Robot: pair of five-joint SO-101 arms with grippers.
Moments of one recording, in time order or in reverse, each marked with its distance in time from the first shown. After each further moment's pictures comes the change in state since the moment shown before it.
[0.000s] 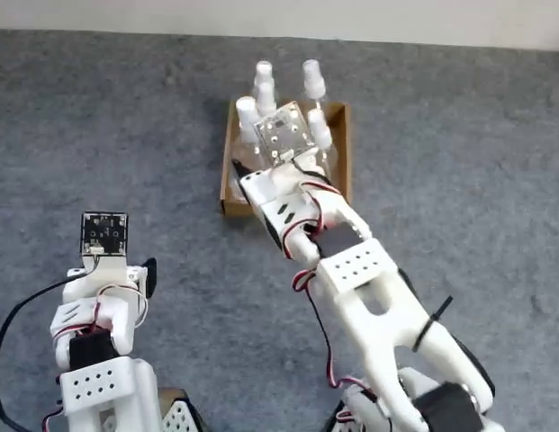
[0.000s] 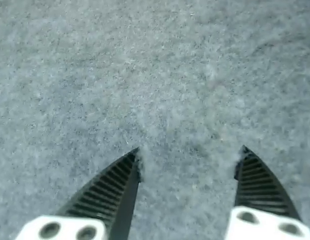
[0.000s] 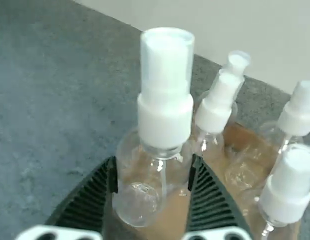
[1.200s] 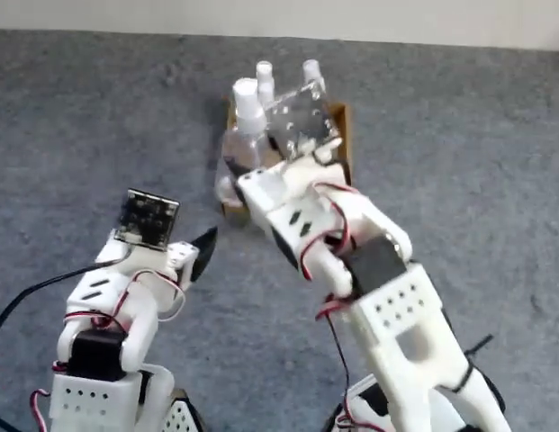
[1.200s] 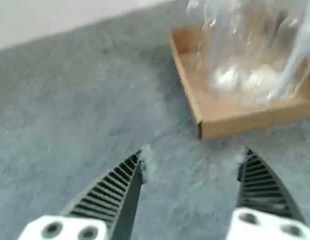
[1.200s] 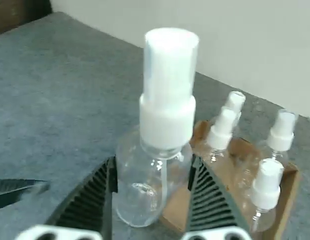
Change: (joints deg) left arm 23.6 -0.4 -22.7 11.7 7.6; right arm -3.4 -15.3 -17.9 30.9 -5.5
